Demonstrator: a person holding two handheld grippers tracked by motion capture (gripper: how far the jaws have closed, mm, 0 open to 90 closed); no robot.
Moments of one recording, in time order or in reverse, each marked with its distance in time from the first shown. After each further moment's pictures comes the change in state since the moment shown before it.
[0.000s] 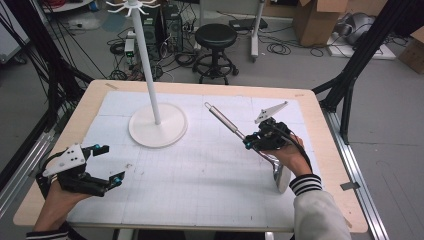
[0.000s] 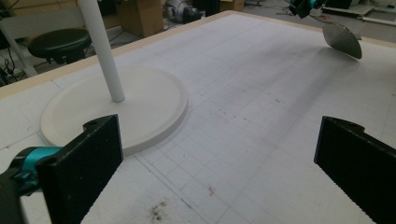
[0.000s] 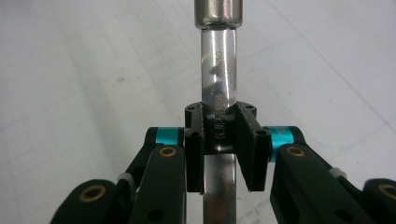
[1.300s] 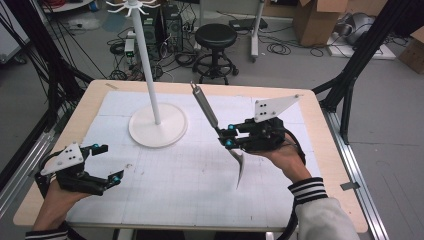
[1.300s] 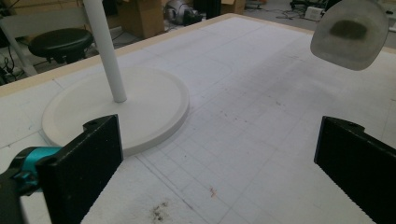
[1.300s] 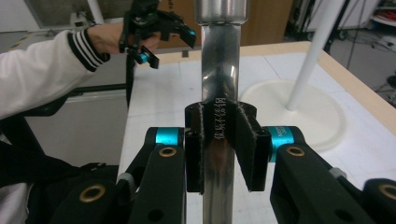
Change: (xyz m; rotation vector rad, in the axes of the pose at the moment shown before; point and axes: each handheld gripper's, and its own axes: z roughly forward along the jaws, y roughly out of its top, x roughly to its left) left arm 0.004 -0.001 -0.002 -0.008 0.001 -0.014; right arm 0.070 0.058 -0.045 -0.408 0.291 -0.248
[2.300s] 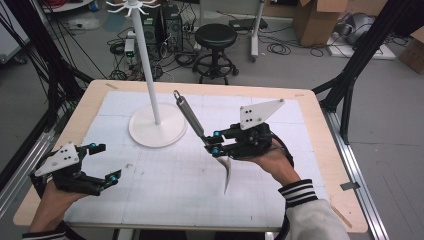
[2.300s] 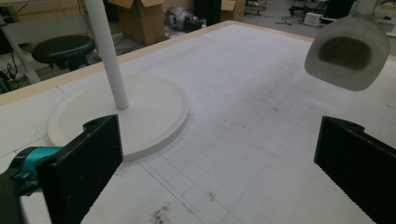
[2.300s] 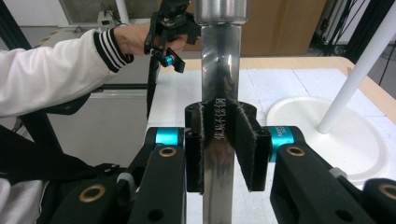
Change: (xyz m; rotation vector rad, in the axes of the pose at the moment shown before) left arm -0.002 0.006 -0.006 -0.025 -0.011 -0.001; right arm 0.011 0.006 0.024 -0.013 0.080 -0.053
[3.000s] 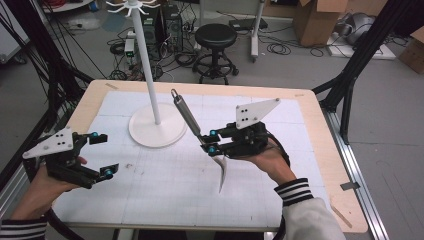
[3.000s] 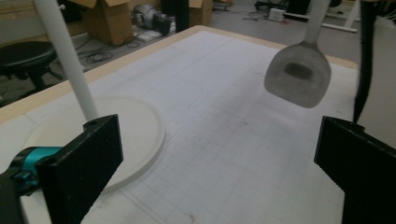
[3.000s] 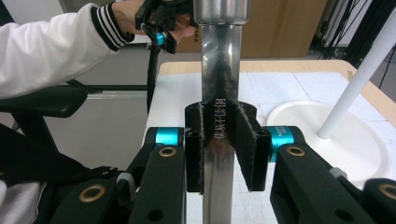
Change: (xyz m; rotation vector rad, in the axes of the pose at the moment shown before) left arm 0.005 0.051 -0.003 0.025 -0.171 0.033; right arm -0.001 0.003 0.006 -0.009 0.001 -0.010
